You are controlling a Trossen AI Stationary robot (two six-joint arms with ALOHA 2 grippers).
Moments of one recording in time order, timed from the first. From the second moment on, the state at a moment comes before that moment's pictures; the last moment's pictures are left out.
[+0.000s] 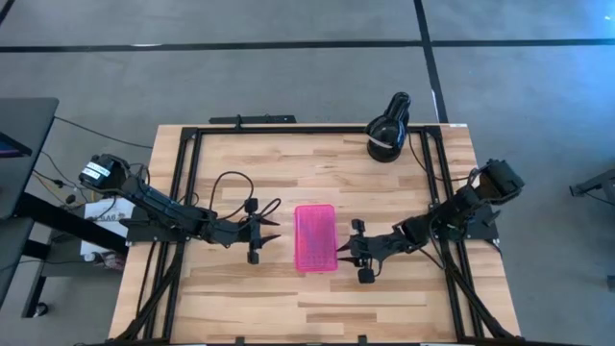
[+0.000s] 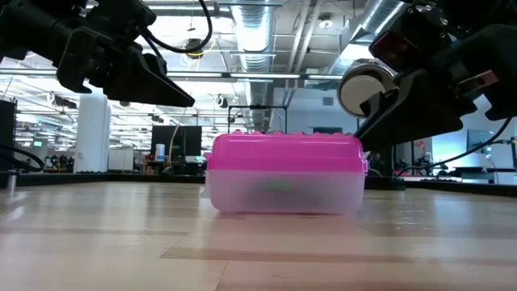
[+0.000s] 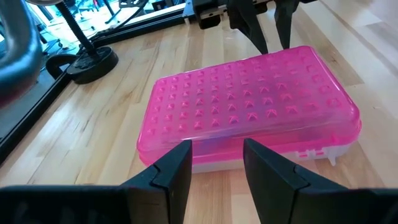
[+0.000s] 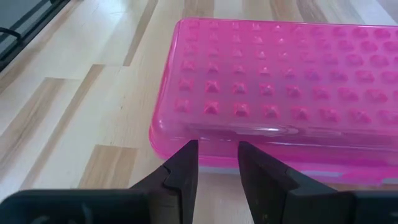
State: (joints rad) left arm -0.38 1.32 0.40 0.50 -0.50 0.06; right arm 0.44 1.60 0.54 0.46 0.26 0.16
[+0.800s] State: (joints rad) left arm -0.38 1.32 0.40 0.50 -0.50 0.06; right arm 0.44 1.60 0.54 0.47 0.29 0.13
